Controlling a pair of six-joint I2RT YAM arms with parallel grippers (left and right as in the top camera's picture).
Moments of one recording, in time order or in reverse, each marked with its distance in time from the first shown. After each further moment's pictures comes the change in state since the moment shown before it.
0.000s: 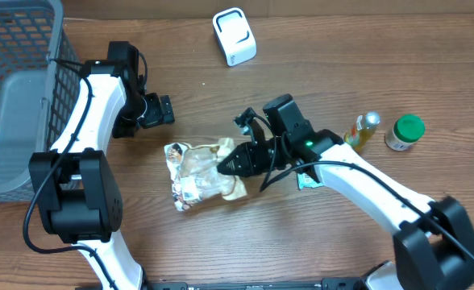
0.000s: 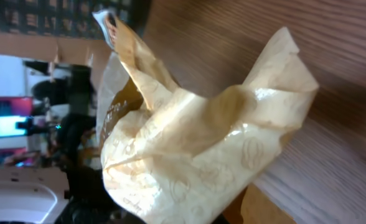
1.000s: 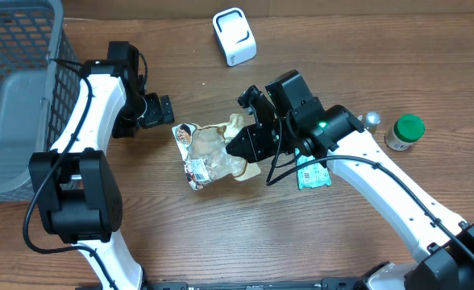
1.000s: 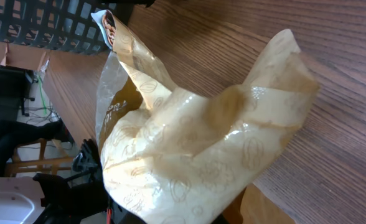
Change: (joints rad) left arm 0.000 0.000 0.000 0.000 -0.003 0.000; right arm 0.000 -0.040 0.270 -0.335 0.210 -0.156
